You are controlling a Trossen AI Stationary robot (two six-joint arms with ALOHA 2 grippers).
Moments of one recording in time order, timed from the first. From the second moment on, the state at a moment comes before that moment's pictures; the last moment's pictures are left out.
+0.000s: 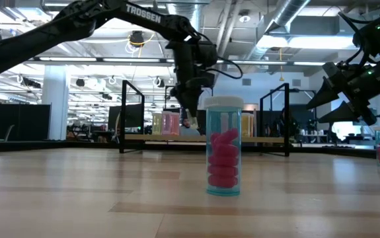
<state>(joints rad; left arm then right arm) 0.52 2.37 2.36 -1.29 -0.02 0.16 -0.58 0.21 0.11 -0.33 0.16 0.66</state>
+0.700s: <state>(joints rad) 0.55 2.37 2.32 -1.23 -0.05 0.15 -0.58 0.21 0.11 -0.33 0.16 0.66</state>
